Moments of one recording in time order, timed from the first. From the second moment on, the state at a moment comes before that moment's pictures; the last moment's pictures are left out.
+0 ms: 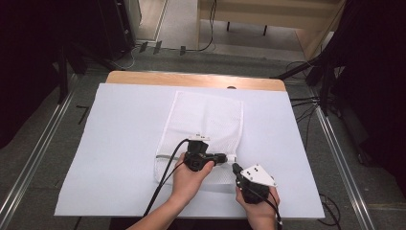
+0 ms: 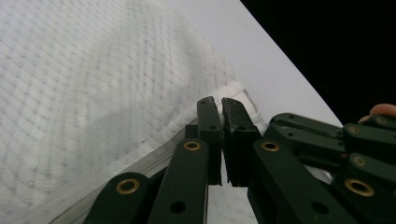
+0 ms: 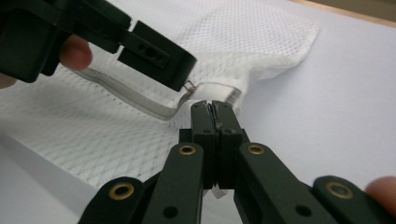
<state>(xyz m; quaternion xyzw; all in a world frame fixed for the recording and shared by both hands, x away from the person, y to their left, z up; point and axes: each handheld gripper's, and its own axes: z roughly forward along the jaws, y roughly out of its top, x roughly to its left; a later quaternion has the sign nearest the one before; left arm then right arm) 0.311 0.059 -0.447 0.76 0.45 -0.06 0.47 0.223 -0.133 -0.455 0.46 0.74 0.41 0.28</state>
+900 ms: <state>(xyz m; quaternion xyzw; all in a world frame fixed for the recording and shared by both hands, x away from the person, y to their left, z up) 0.299 0.068 -0.446 0.77 0.40 -0.05 0.50 0.218 -0.135 -0.442 0.46 0.71 0.42 0.32</state>
